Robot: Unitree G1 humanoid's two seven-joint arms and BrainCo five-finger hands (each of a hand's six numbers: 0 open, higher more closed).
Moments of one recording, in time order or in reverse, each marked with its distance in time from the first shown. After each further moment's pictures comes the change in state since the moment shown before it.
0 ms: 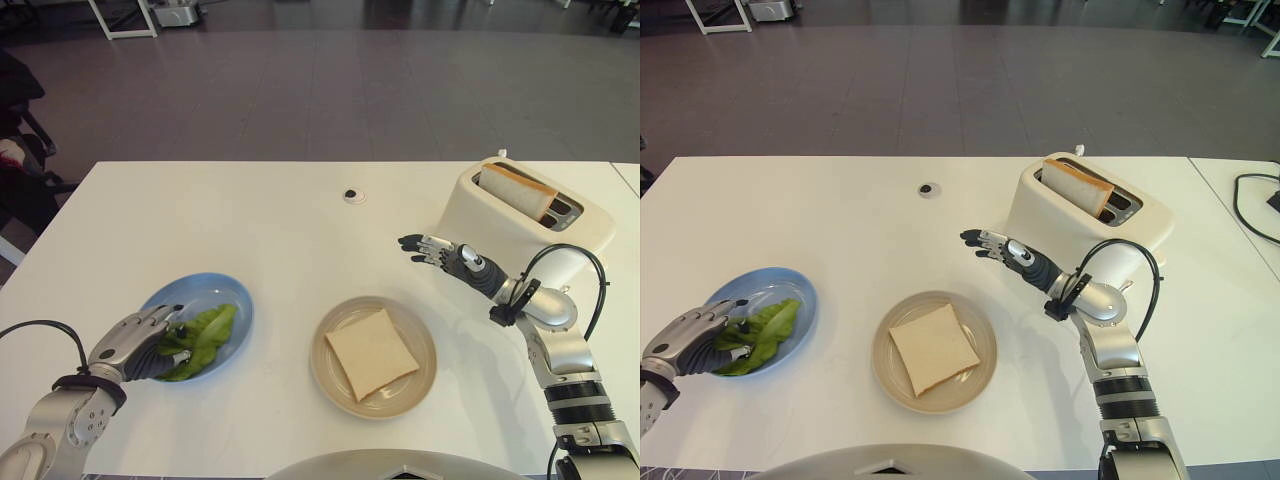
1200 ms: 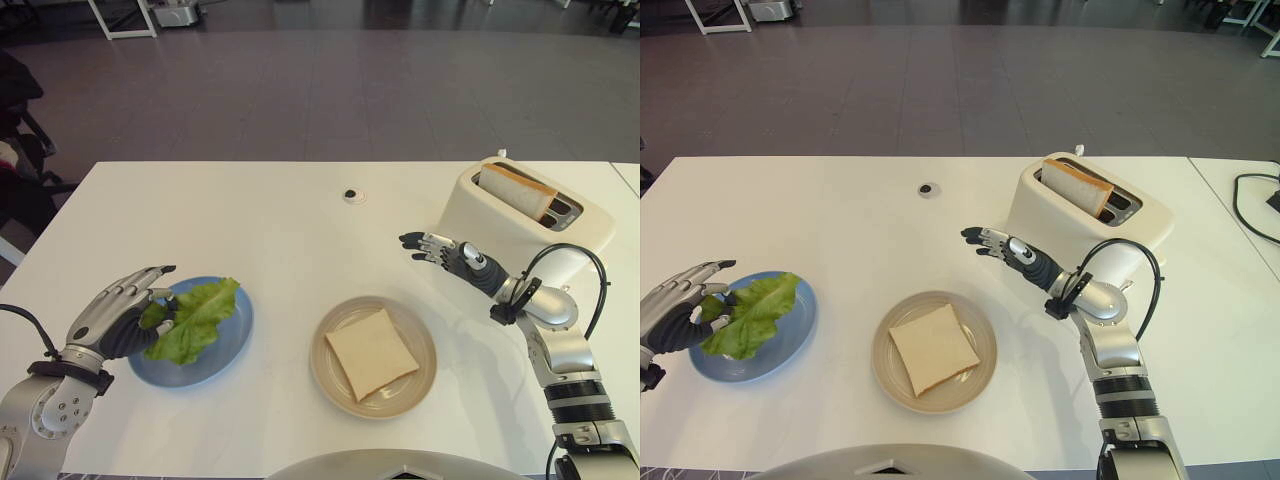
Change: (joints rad) left arm -0.020 0.002 0.120 -0.050 -0.234 -0.126 0.035; right arm -0.004 0.005 -0.008 0.000 0.002 0.002 -0.001
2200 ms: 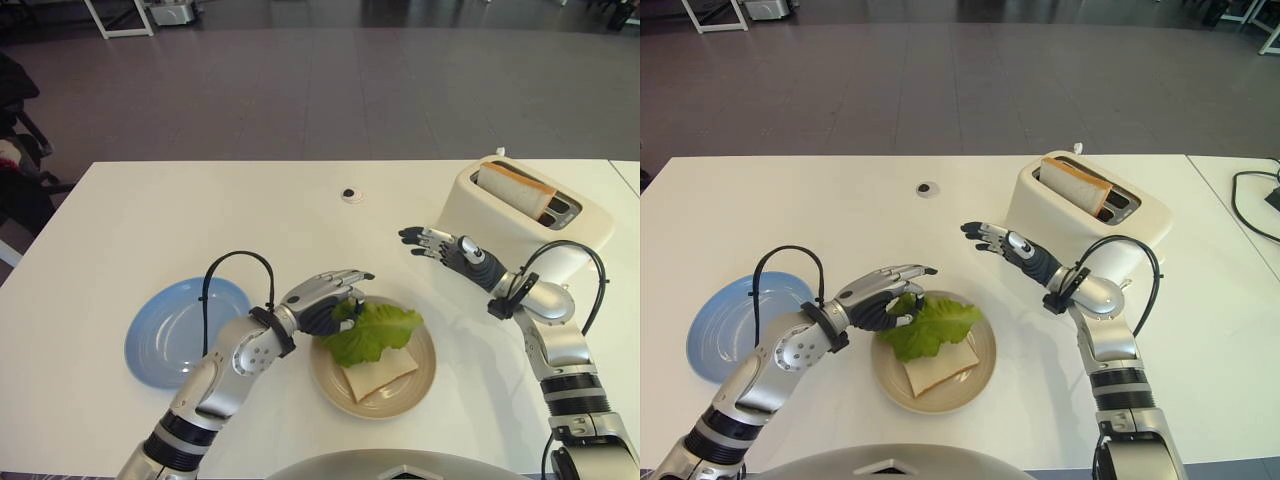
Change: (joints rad) left arm -0.491 -0.315 -0.777 -0.204 0.139 0.261 -0.303; right arm -0.041 0.018 0.003 0.046 -0.003 -0.009 -0.005
